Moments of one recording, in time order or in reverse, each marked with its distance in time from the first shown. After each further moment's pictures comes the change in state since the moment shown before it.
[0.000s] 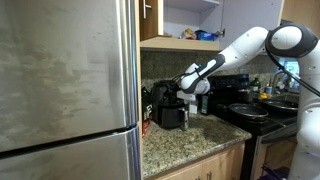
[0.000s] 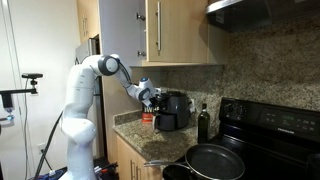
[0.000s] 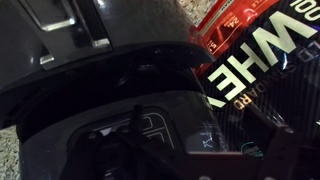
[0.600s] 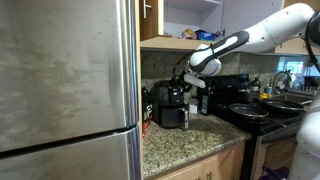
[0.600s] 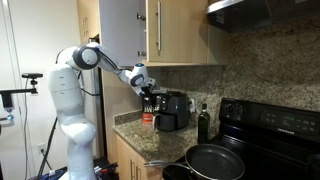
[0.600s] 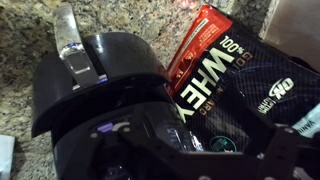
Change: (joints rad) arm -0.005 -0.329 0.017 -0.075 0.116 -0.402 0.053
